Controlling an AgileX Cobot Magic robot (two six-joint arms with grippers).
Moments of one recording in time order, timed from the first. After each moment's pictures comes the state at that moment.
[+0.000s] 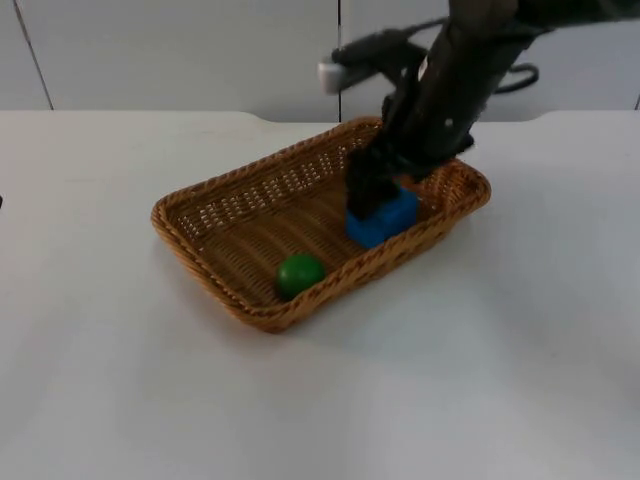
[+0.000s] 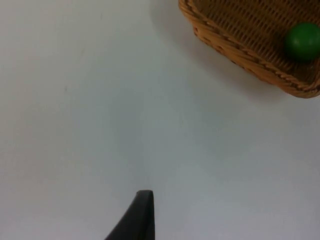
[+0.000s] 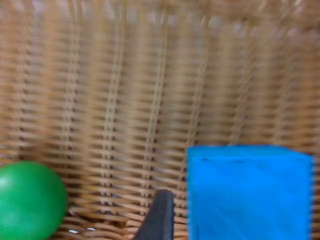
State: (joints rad) right arm 0.52 2.30 -1.86 0.10 0.76 -0.34; left arm -0.03 0.93 -0.66 -0.31 0.80 0.31
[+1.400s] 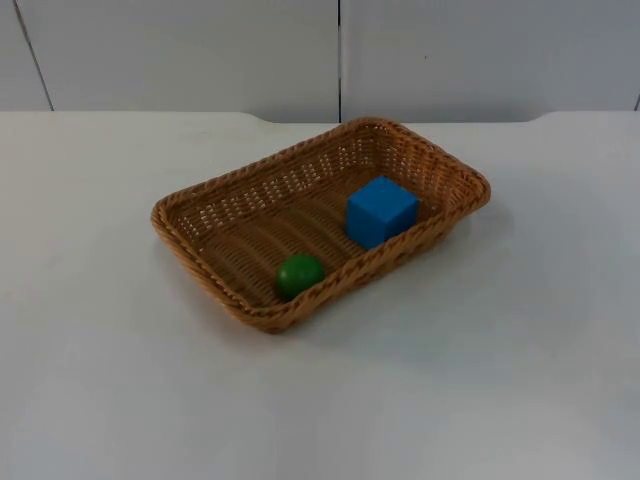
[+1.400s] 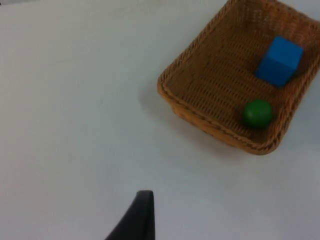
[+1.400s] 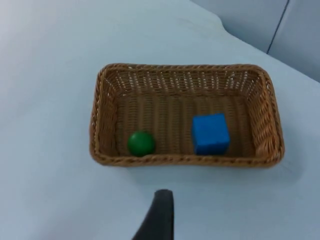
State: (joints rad) right arm 0.52 1.08 -1.10 0.16 0.76 -0.25; left arm -0.03 0.60 -0.66 -0.35 0.85 0.31
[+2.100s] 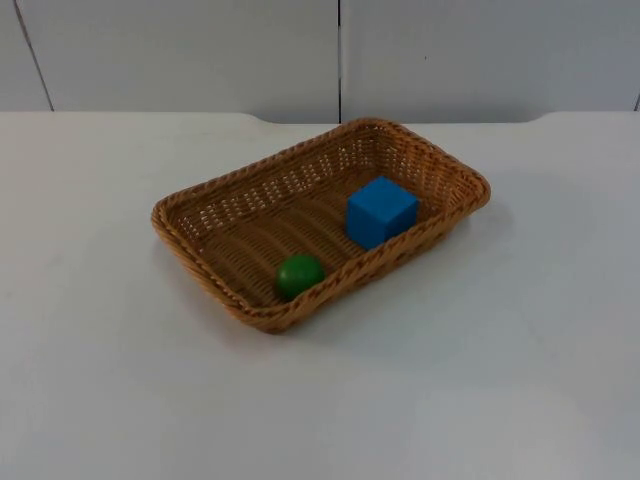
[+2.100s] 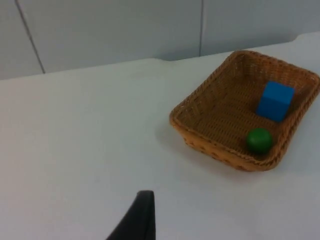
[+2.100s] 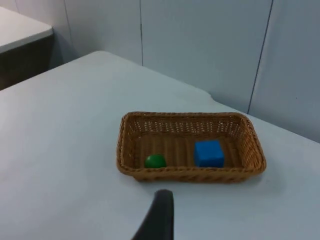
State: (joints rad) right arm 0.52 0.25 -0.73 0.16 0.86 -0.20; left arm -0.03 0.09 -0.56 -0.25 0.98 0.20
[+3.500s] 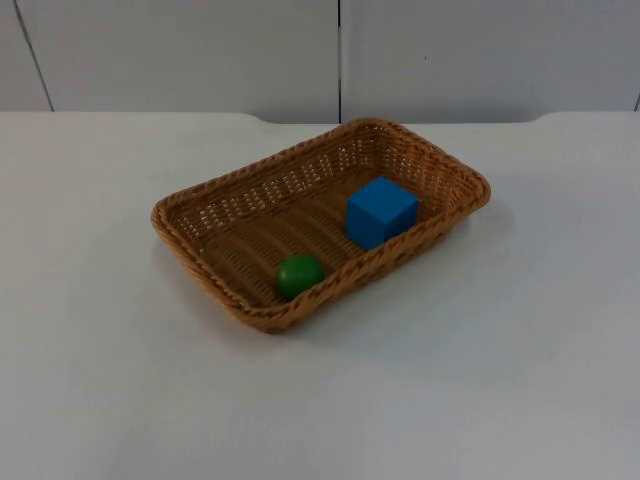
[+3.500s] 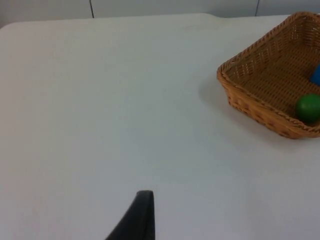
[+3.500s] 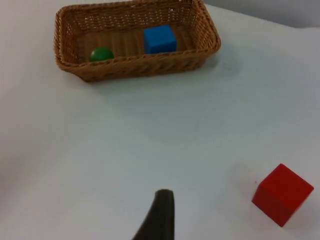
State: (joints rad) right arm 0.52 0.00 -0.52 -0.06 1.10 0.01; left arm -0.03 0.00 -0.50 -0.09 1.07 0.04
